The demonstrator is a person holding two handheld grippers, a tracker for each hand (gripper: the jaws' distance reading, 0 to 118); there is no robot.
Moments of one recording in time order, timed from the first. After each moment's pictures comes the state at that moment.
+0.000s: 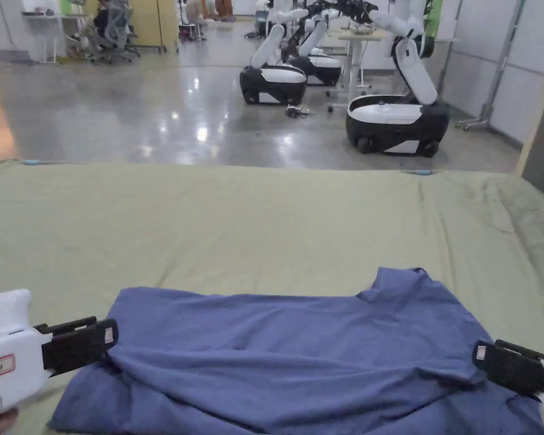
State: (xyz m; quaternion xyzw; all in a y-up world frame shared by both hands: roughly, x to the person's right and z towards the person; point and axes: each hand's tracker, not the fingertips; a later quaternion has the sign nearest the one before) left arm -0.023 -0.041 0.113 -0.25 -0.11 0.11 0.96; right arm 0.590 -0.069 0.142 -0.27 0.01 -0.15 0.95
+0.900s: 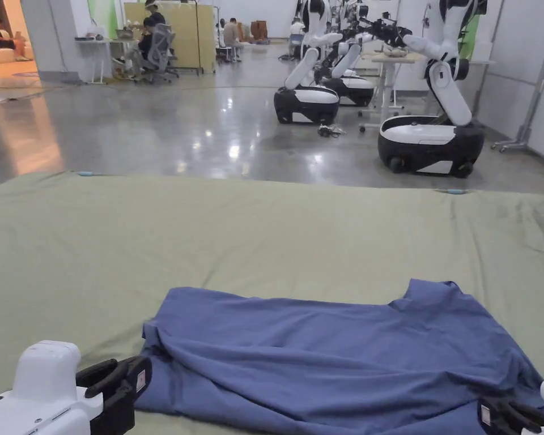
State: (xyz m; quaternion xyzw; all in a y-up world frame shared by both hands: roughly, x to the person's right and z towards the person) left arm 0.010 -0.035 0.234 -0.20 -0.13 0.08 0.97; right arm 0.491 -0.058 0.225 -0.27 0.07 -0.03 0.96
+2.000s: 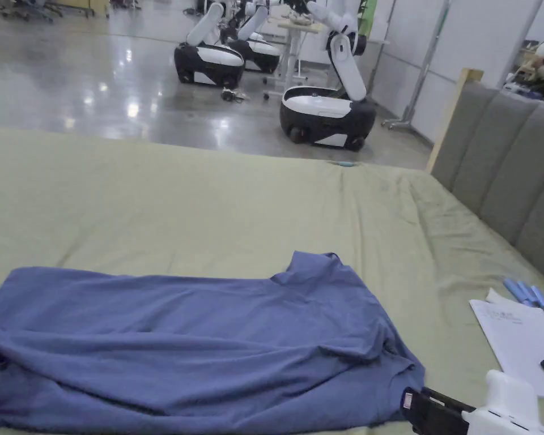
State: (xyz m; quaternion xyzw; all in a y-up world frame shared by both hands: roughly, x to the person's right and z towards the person) left arm -0.008 -0.123 0.082 -0.46 -0.07 0.07 0.88; right arm 0.599 -0.094 0.199 -0.33 -0.07 -0.16 0.93
